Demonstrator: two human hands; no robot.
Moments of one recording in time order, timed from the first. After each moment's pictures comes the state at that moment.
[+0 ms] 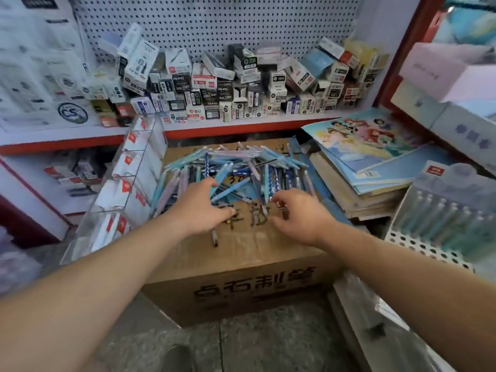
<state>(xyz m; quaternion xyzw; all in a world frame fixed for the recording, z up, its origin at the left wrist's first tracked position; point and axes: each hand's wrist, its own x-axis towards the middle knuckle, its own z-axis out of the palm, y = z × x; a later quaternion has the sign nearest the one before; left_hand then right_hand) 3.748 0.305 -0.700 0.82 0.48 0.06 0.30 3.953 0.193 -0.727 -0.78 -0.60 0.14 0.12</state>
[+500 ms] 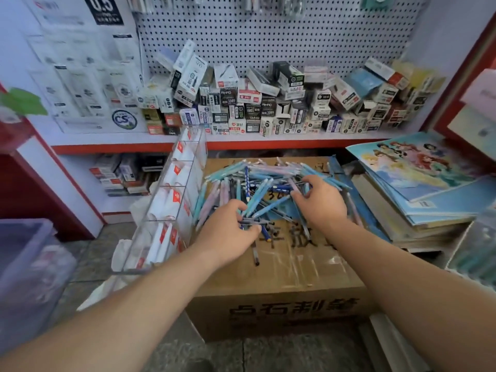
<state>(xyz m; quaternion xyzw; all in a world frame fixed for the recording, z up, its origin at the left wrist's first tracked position) 3.709 0.308 -0.718 0.77 0.50 0.15 0.37 3.936 0.290 -0.736 -0.85 -0.45 0.09 0.25</state>
